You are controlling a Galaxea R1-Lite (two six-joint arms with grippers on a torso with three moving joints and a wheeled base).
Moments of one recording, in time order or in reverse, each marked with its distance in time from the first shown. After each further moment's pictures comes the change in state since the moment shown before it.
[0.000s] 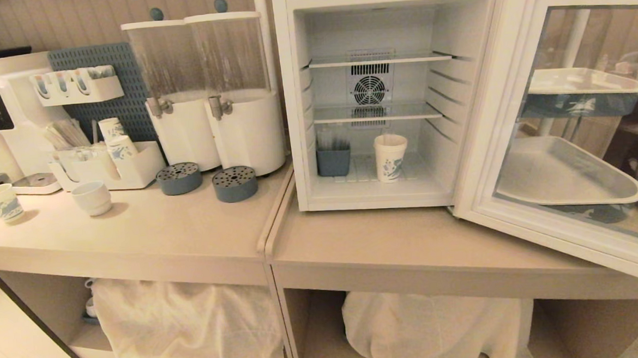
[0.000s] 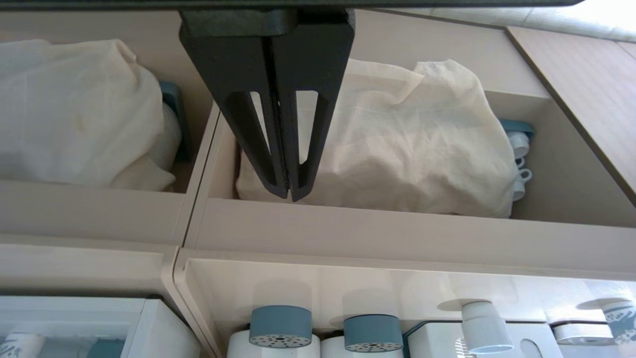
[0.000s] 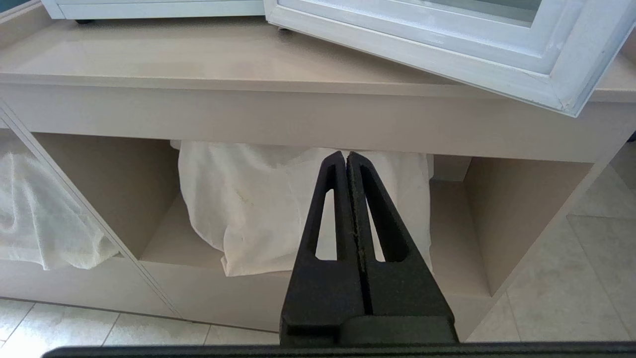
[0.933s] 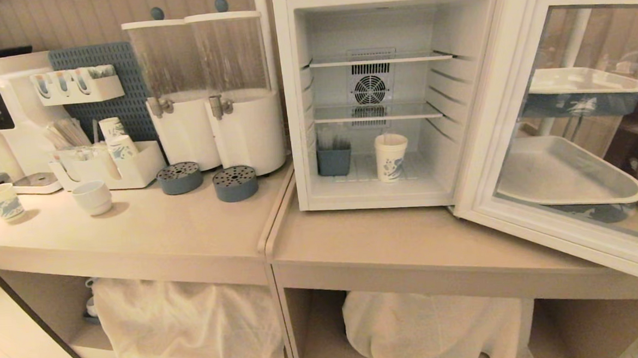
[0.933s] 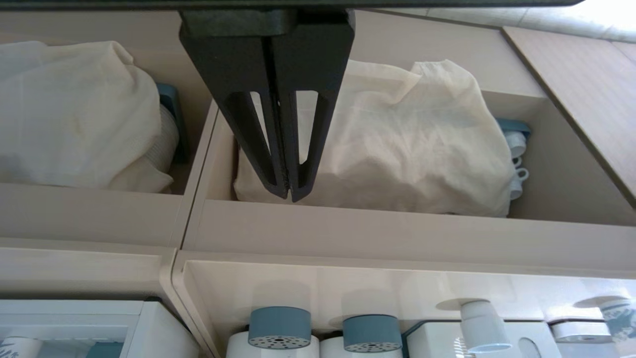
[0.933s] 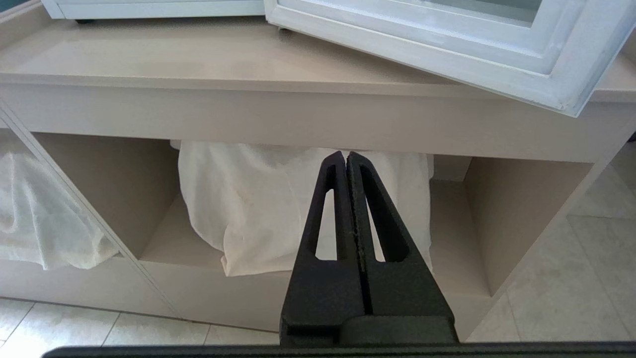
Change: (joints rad) left arm 0.000 0.000 0.001 -0.001 0.000 0.014; right arm 0.000 0.000 0.000 0.001 -0.002 0.000
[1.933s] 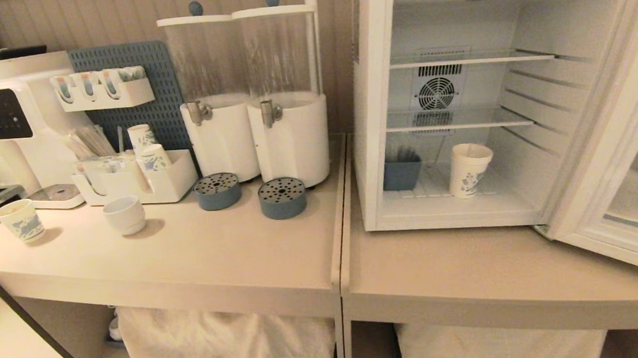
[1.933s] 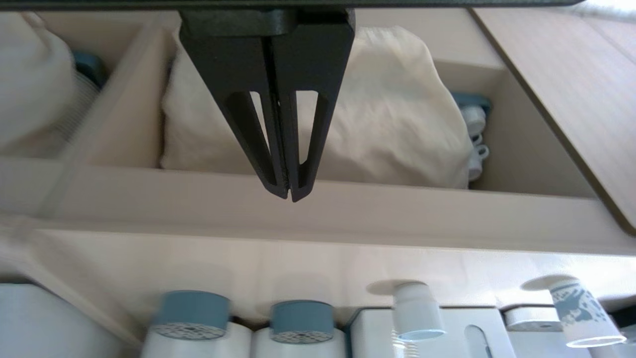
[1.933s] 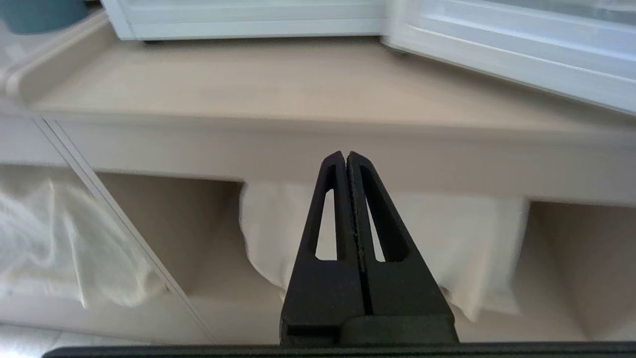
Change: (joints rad) left arm -0.001 0.000 0.000 0.001 0.000 0.004; right arm -0.001 0.000 0.000 -0.001 0.000 0.000
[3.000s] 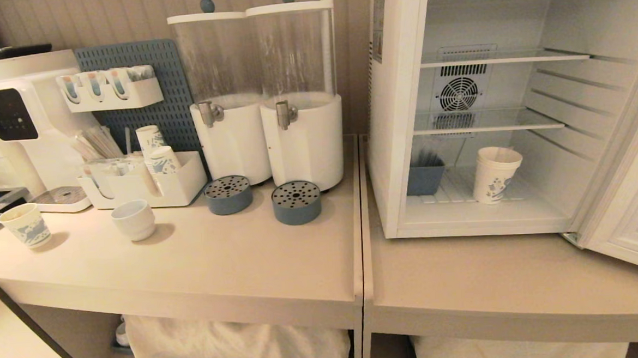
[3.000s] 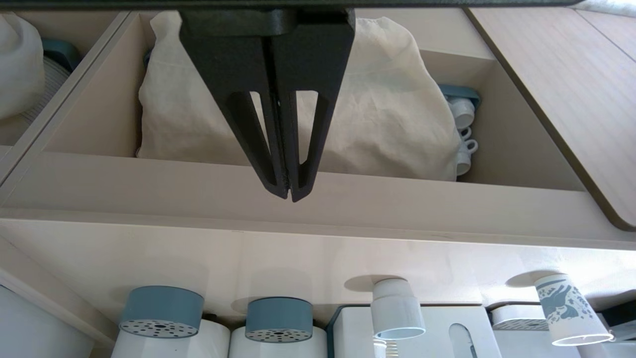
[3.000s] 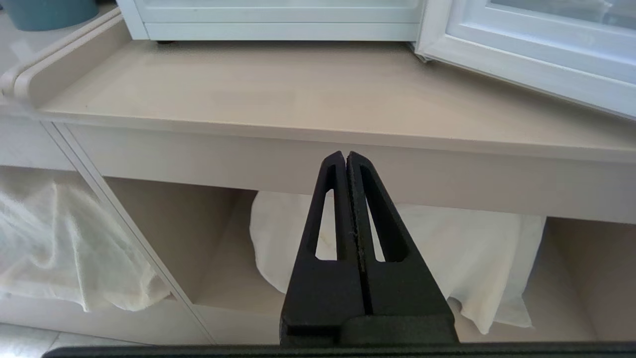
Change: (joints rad) left arm 0.000 0.000 0.000 0.001 0.000 -0.001; right arm 0.002 0.000 0.005 -0.005 0.002 -0.024
